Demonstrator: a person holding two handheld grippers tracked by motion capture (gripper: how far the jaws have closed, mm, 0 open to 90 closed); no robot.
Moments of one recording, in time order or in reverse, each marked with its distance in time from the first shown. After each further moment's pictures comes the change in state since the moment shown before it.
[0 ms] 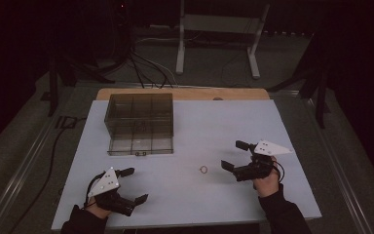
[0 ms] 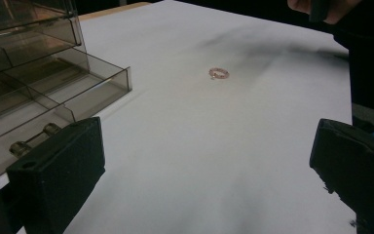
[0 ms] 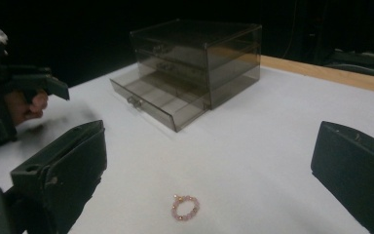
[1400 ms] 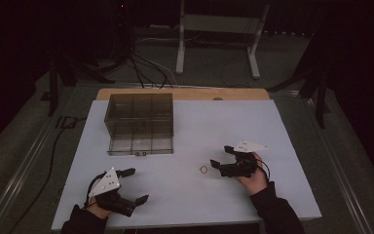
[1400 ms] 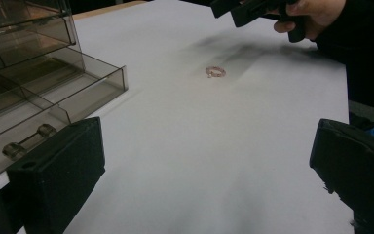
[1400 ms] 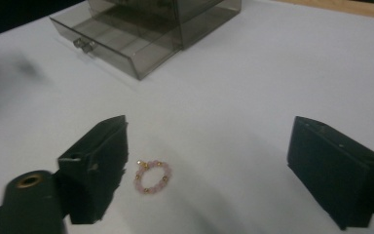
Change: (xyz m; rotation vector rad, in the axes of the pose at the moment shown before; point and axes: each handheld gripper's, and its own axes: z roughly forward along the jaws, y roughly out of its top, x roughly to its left) left arm 0.000 0.000 0.001 0.006 -0.011 0.004; right arm -0.004 -0.022 0.046 0.219 -0.118 0.028
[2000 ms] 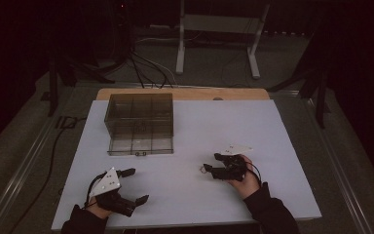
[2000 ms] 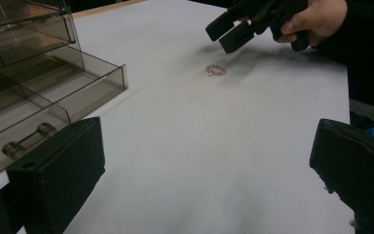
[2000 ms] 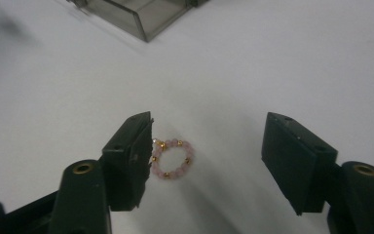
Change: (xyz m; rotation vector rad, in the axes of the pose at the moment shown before) left arm 0.000 0.000 0.000 0.004 0.000 0.002; right arm 0.020 -0.003 0.023 0.136 -0.028 -0.020
